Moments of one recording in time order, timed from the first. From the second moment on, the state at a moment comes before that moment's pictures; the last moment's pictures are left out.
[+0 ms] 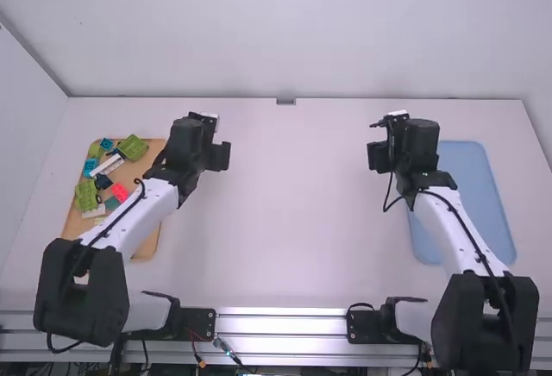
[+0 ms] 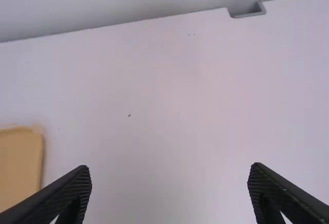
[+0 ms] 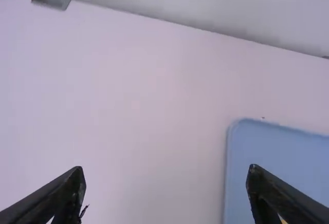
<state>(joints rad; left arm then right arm) -0.13 1.41 0.86 -0.10 -0.04 0.01 0.00 1.35 0.86 -0.18 -0.05 -0.21</state>
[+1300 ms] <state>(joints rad) 0.00 0.56 0.03 -0.10 -0.01 0.00 0.00 0.50 0.04 -0.11 -0.02 -0.01</state>
